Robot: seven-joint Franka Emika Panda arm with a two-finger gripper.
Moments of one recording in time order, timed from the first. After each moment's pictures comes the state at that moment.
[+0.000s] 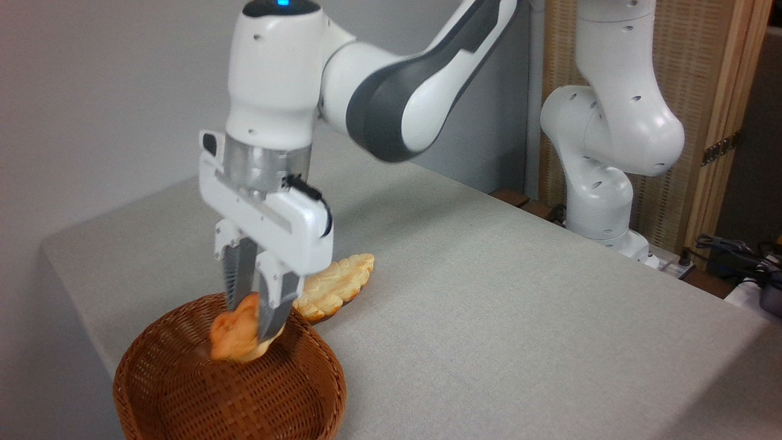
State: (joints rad) arm -0.11 0.05 0.07 -1.94 -0.16 2.28 0.71
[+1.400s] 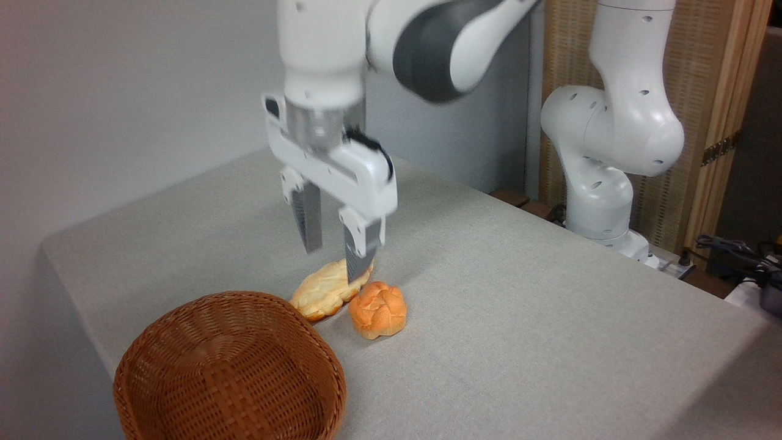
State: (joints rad) arm -0.12 -0.17 0.06 -2.06 -0.16 1.96 0.71
